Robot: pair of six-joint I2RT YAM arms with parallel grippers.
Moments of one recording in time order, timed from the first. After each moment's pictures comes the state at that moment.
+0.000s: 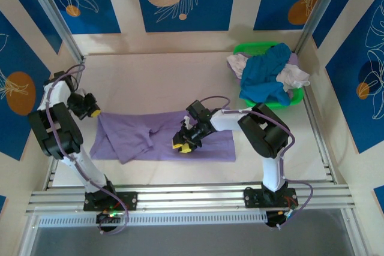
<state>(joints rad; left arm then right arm) 0.42 1.89 1.47 -1.07 0.35 -0.27 0.75 1.95 1.07 -0.29 -0.84 0.90</state>
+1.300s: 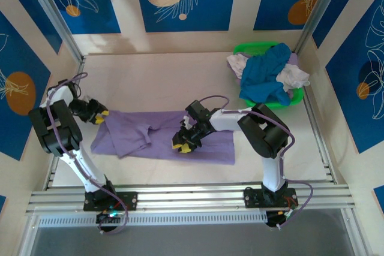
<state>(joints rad) 0.43 1.92 1.35 -1.00 0.50 -0.32 0.75 1.95 1.08 -0.31 -0.82 0.88</state>
